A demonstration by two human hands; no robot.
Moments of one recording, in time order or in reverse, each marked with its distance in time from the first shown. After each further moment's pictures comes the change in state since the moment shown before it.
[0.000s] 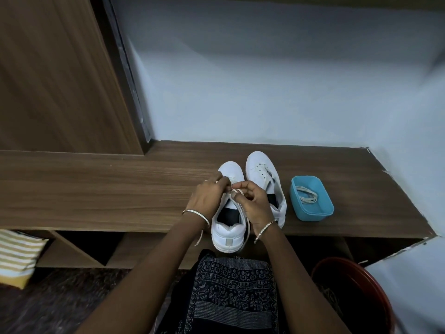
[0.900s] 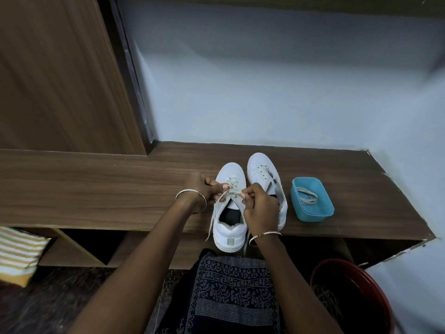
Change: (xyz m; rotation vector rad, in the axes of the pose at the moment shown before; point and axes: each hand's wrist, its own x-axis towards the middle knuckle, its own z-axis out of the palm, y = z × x) left_hand 0.008 -0.018 -0.016 -1.092 -0.168 -0.606; right_hand -0.018 0.001 -0.003 -0.728 0.305 -0.423
